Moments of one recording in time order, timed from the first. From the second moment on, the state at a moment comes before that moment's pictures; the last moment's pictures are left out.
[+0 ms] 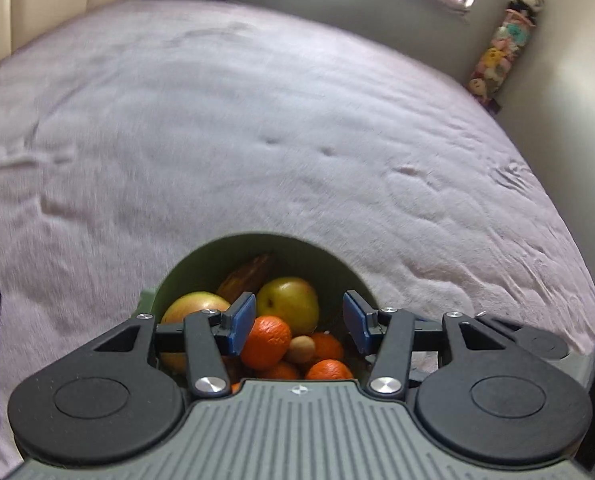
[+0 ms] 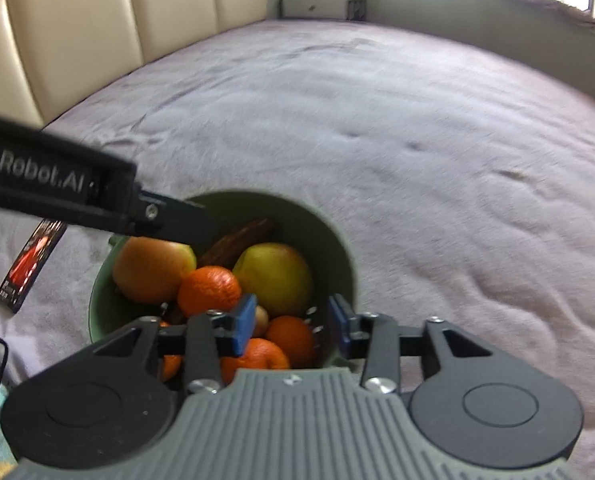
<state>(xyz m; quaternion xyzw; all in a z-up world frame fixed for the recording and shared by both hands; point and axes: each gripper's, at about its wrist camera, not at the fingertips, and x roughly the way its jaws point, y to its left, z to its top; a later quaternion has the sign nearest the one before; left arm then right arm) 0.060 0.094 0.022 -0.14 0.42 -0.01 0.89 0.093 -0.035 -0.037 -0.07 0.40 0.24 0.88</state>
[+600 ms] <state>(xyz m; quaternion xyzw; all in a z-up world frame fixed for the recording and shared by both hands) -0.019 0.041 0.112 0.02 0.19 0.01 0.98 0.016 -0.120 0.063 0.02 0.26 0.09 0.96</state>
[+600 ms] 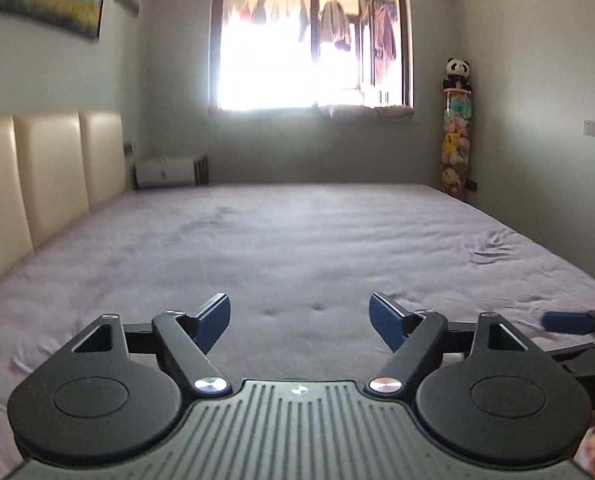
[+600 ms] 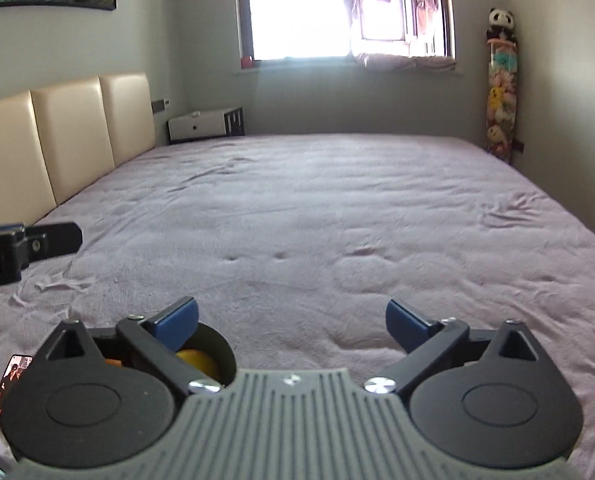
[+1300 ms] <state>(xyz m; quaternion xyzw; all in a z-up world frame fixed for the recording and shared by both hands) -0.027 0.034 0.038 0.01 0.33 0.02 0.94 -0.038 -0.131 0.023 0.00 0.31 0.06 0.95</state>
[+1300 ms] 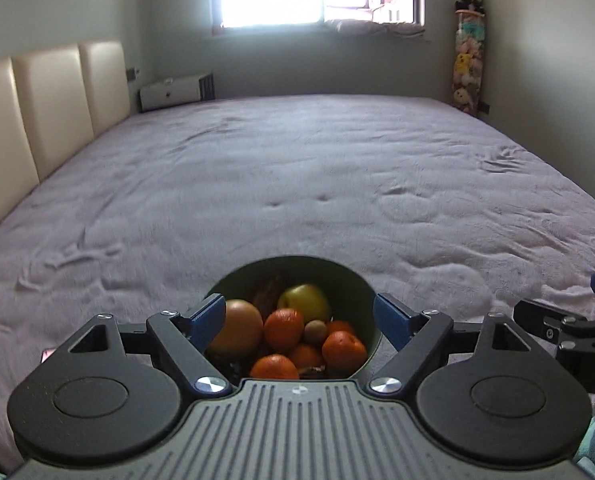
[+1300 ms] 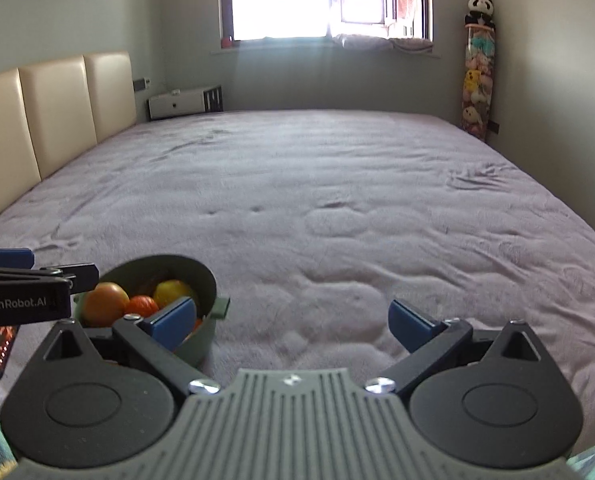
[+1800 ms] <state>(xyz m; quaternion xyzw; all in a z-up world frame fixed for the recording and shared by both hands) -0.010 0.026 0.006 0.01 0.39 0.03 0.92 -0.015 -0.132 -0.008 0.00 0.37 0.04 0.93</state>
